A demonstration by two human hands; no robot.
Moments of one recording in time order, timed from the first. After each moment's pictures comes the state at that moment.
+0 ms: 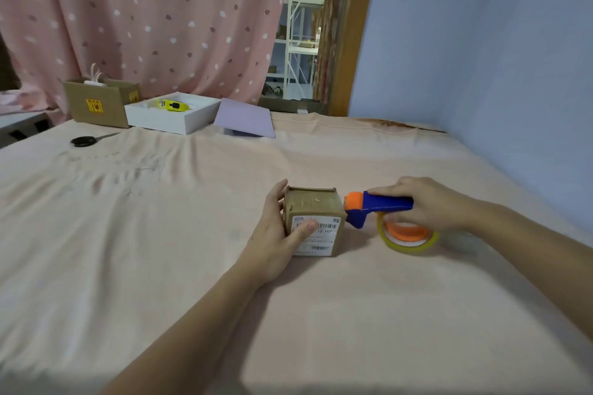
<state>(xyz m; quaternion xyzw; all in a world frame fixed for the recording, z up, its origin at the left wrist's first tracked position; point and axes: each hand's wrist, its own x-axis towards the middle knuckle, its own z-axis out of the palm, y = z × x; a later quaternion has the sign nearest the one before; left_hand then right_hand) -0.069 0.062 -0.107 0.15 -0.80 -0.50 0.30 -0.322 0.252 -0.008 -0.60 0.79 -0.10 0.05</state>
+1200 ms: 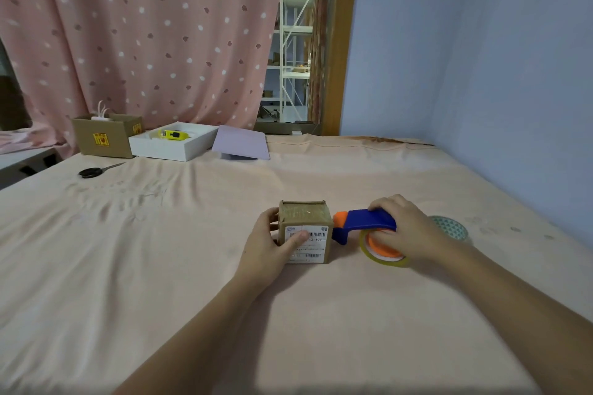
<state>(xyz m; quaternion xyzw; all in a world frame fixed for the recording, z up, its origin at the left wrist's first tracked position) -0.071 0.071 -0.098 0.24 -0.76 -0.51 0.32 -0.291 0.271 -0.038 -0.50 0.85 -0.20 -0.01</state>
